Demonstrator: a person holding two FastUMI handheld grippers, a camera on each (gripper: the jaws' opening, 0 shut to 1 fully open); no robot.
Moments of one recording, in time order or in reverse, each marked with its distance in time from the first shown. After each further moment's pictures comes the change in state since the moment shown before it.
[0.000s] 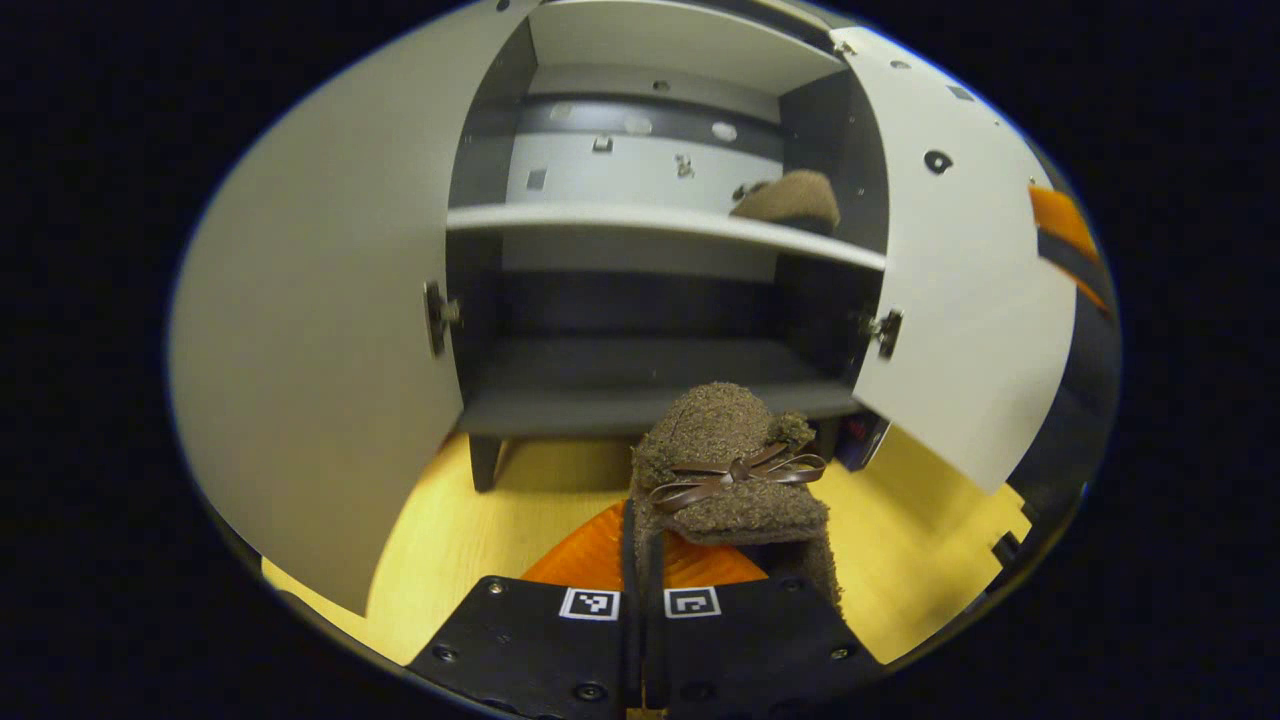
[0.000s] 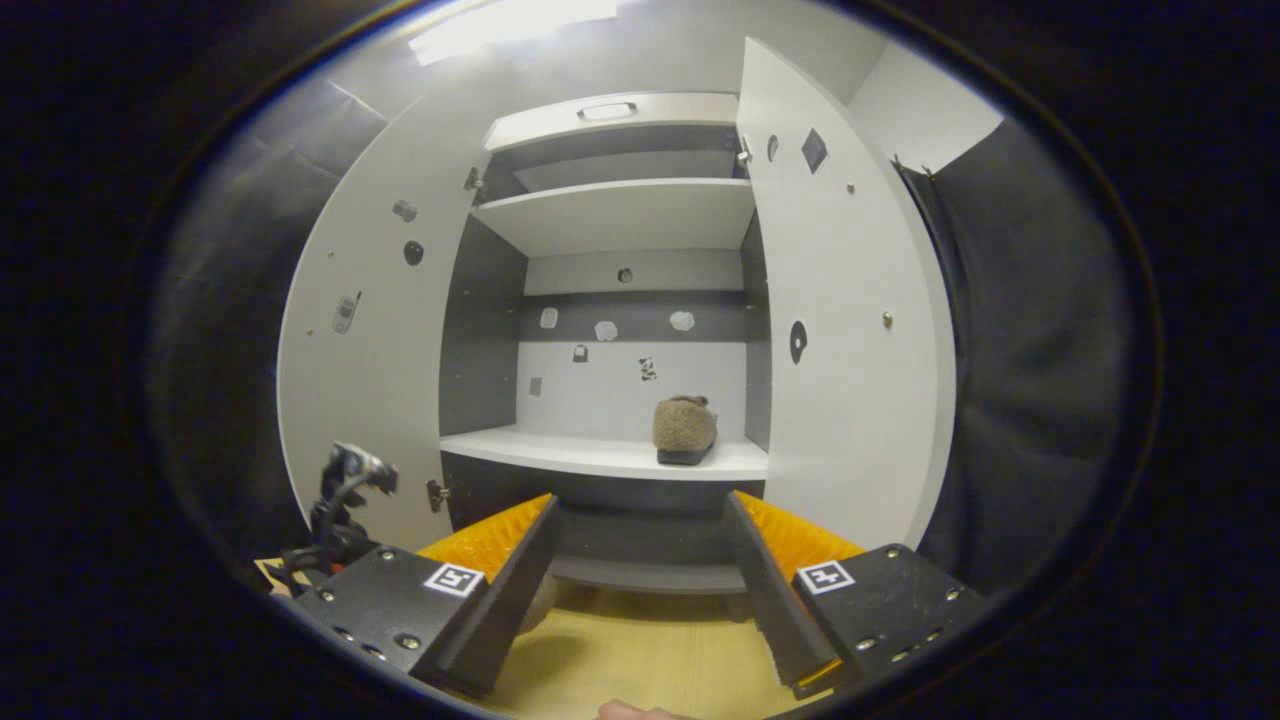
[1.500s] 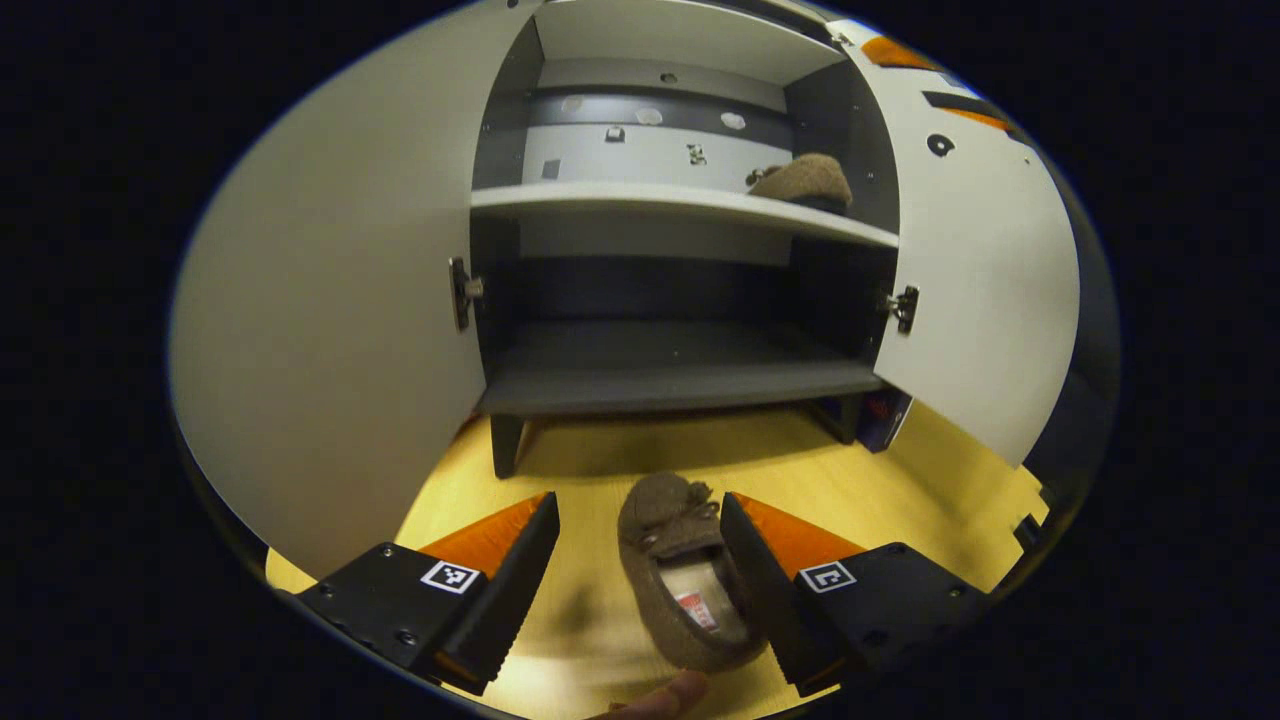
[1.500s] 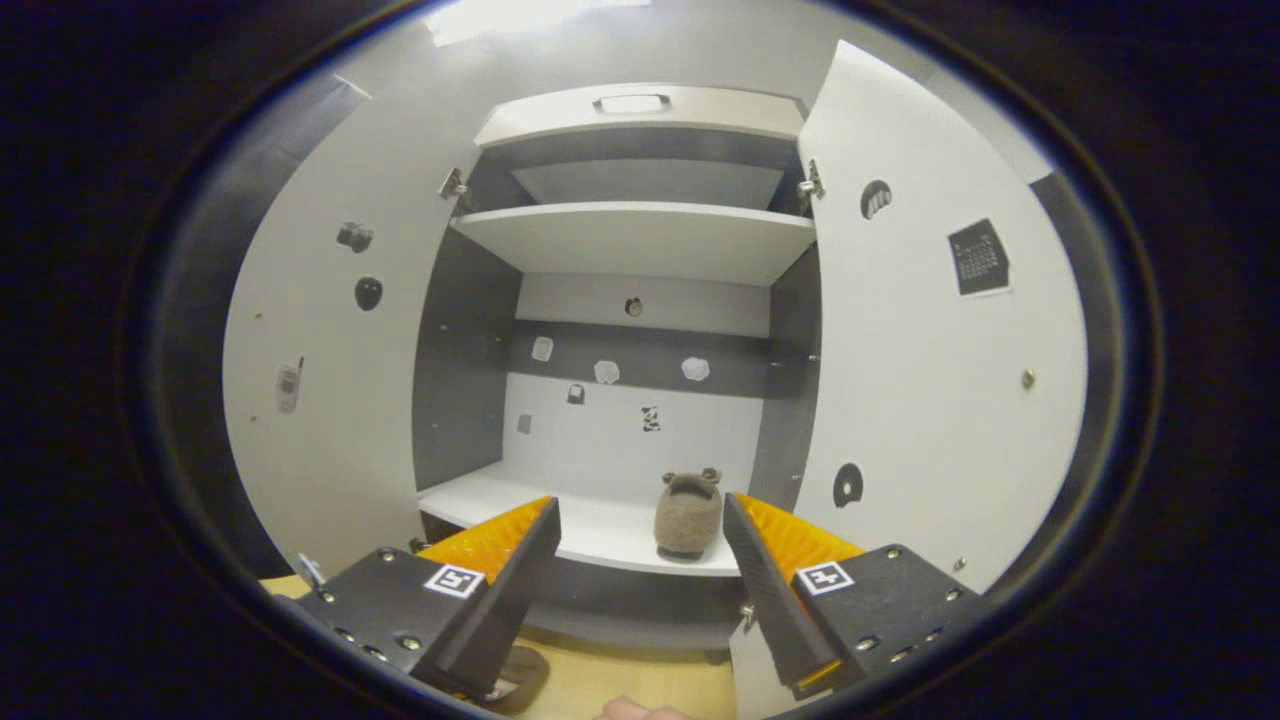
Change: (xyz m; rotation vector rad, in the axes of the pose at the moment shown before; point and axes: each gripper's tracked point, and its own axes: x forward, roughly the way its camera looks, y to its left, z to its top) left arm 0.013 0.022 -0.069 0.002 0.113 0.043; right arm 0.071 0.030 0.097 -0.071 0.015 0.009
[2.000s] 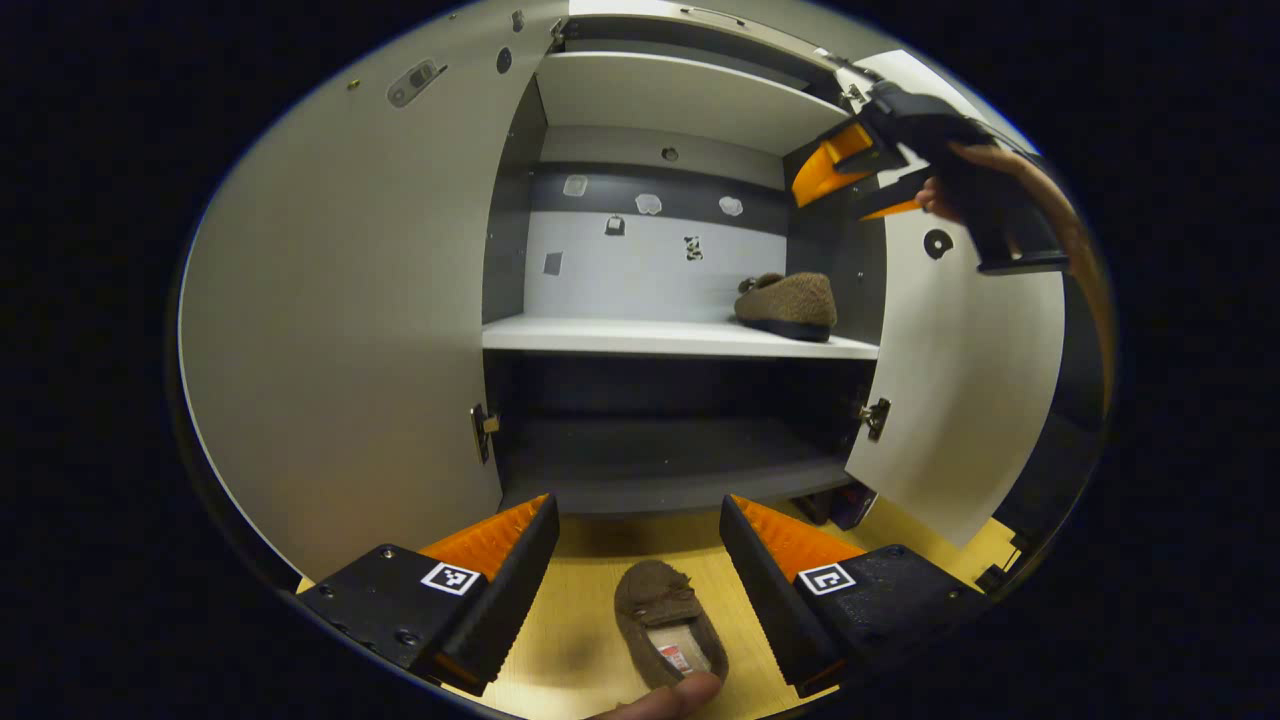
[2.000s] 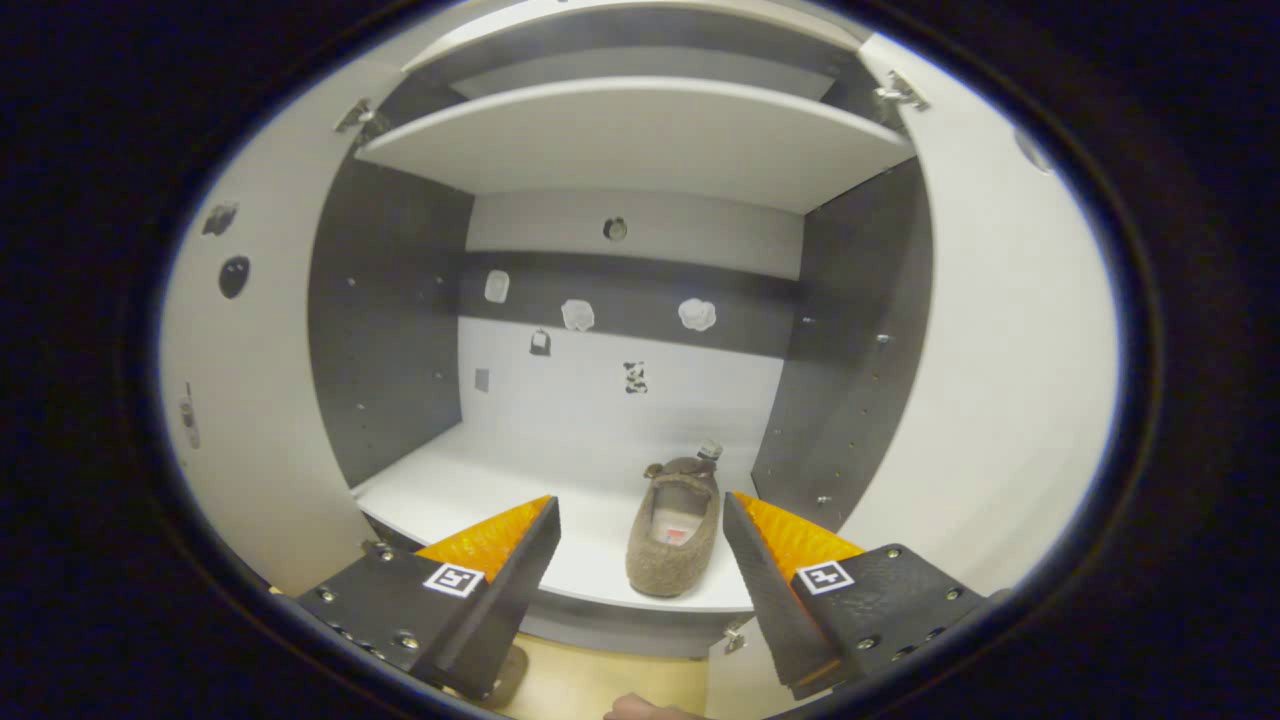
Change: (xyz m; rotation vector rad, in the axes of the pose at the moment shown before) left arm -0.043 -0.003 0.112 -0.001 -0.199 -0.006; right arm 0.123 -0.021 0.015 -0.022 0.228 -0.028
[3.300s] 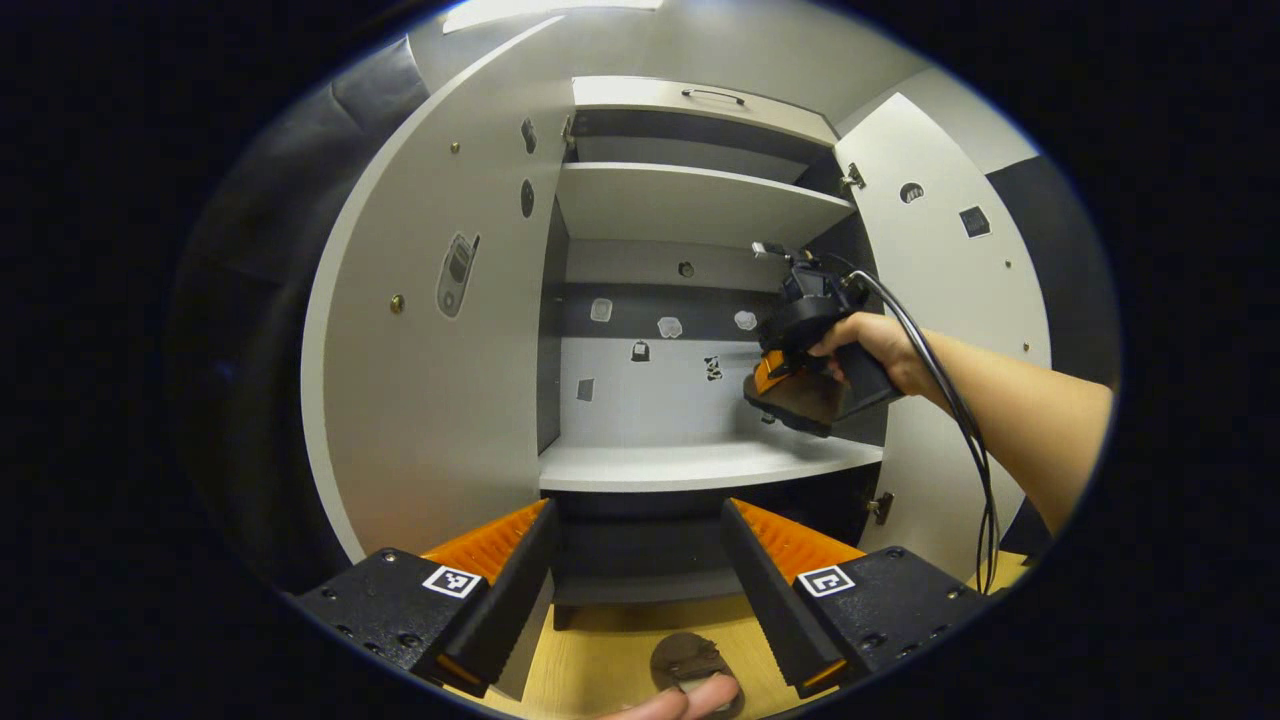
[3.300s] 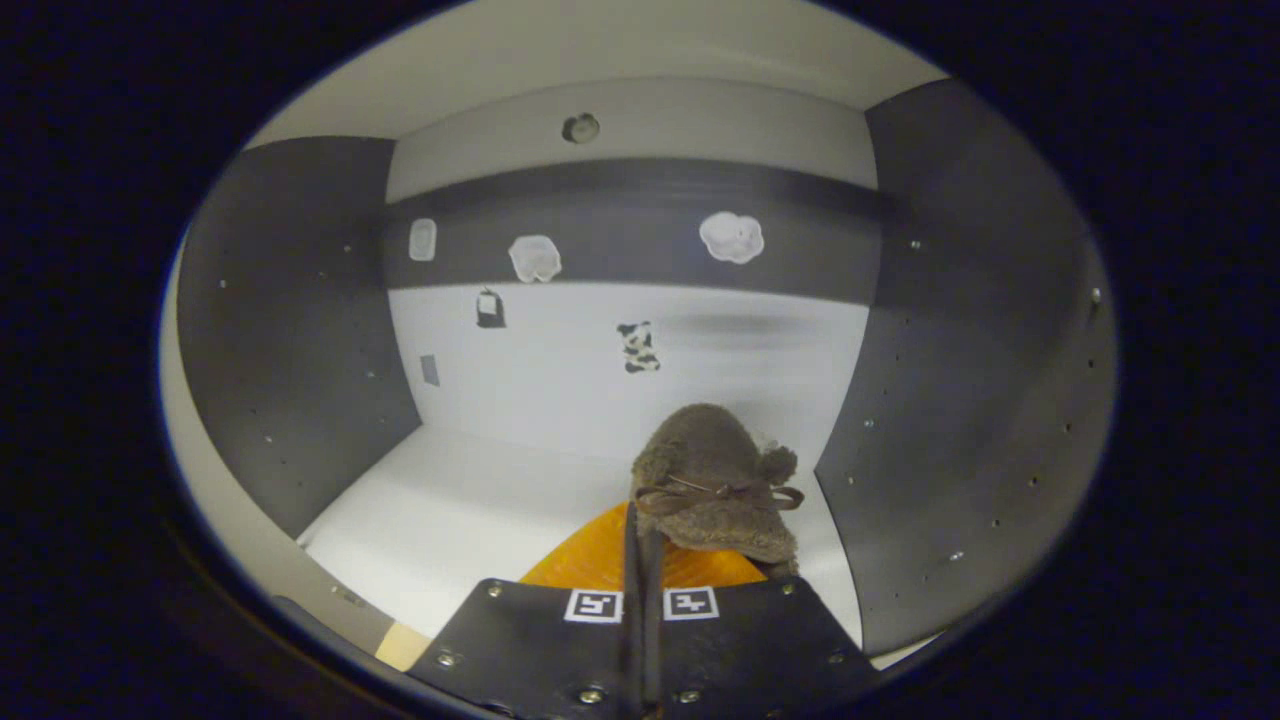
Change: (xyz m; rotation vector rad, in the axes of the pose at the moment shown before) left arm -0.048 0.018 0.122 0.039 -0.309 0.059; right arm 0.205 0.003 -0.056 0.039 0.294 0.005
